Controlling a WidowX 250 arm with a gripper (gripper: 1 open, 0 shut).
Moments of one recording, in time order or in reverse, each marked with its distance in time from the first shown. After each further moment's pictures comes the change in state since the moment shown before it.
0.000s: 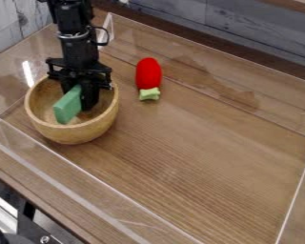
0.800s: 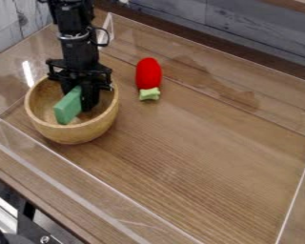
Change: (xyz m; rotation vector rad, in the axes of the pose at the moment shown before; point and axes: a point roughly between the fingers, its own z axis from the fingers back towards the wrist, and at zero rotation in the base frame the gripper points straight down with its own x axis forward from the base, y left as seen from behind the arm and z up) arm -0.001 0.000 -0.004 -0.003 0.017 0.009
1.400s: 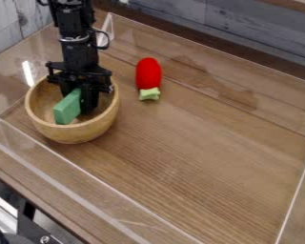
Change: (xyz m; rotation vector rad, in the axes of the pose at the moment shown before) arm 0.004 0.002 0.000 0.007 -0.003 0.005
